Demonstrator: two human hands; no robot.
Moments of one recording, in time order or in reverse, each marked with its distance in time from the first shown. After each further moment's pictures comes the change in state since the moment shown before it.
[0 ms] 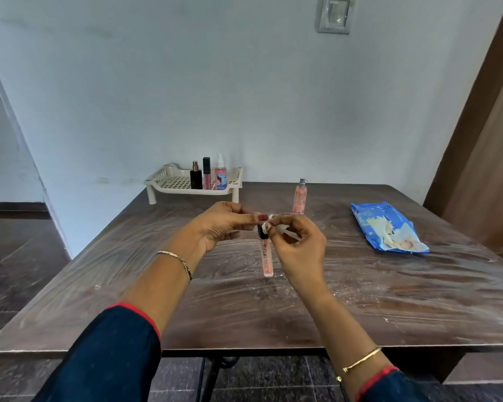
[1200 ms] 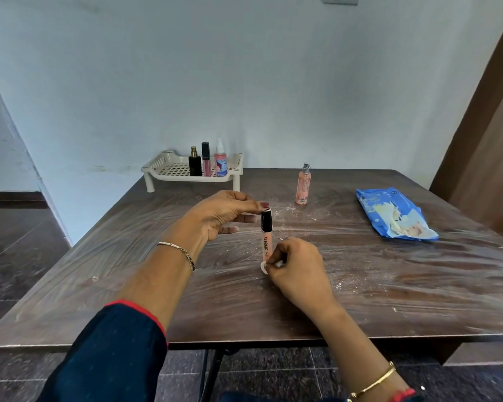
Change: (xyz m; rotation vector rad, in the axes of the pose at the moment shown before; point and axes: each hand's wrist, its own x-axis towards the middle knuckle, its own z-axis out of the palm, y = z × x) left_hand 0.004 0.000 -0.002 0.075 0.020 -0.108; right_hand -0.028 0.019 -0.005 -0.597 -0.340 0.075
